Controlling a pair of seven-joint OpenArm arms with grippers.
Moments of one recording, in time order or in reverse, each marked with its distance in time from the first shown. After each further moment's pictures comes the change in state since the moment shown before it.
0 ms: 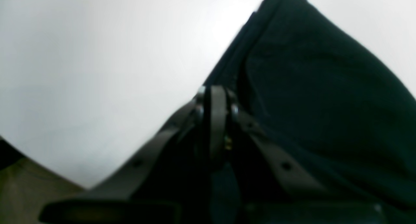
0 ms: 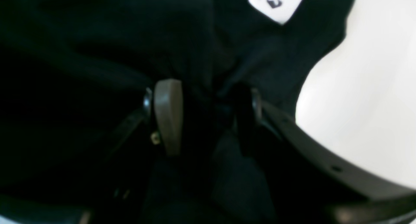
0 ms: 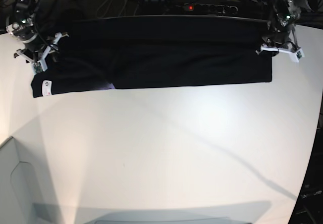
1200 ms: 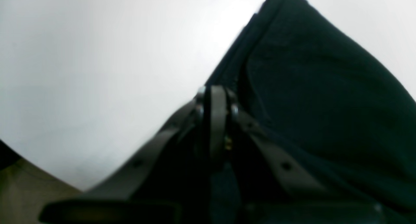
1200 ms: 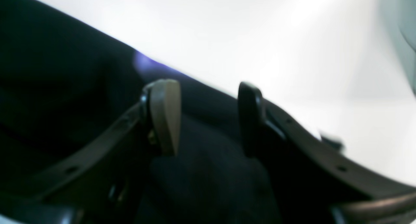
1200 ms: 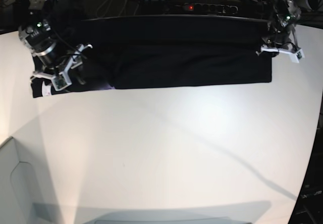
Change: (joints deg) left arm -0.8 0.2 0.0 -0.1 0.1 0.0 0.0; right arm 1.7 -3.4 -9.9 16.9 -0.3 0.0 -0.5
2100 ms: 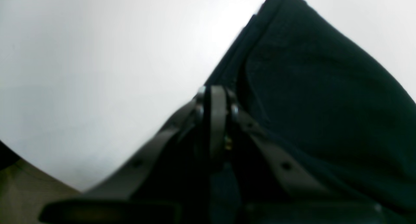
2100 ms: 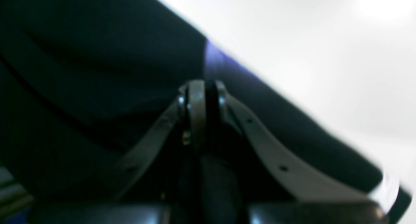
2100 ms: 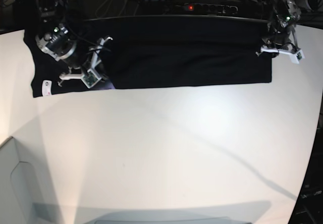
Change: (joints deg) left arm -0.3 0.0 0.0 0.0 0.1 0.0 0.0; right arm 3.3 3.3 -16.4 -4.8 -0.4 0.0 0.0
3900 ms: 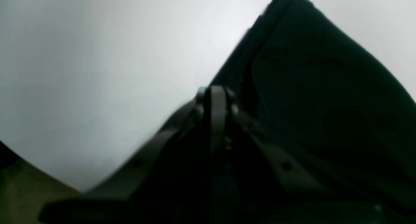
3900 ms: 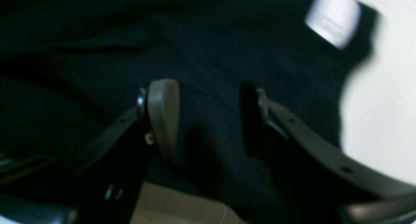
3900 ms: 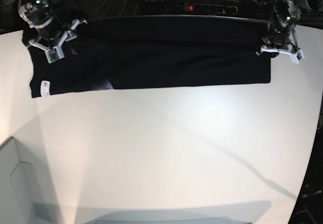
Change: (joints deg) left arm 0.2 0.0 -0.1 0.0 -0.3 0.0 0.0; right arm -14.2 -7.9 21.5 4.4 0.4 0.0 0.4
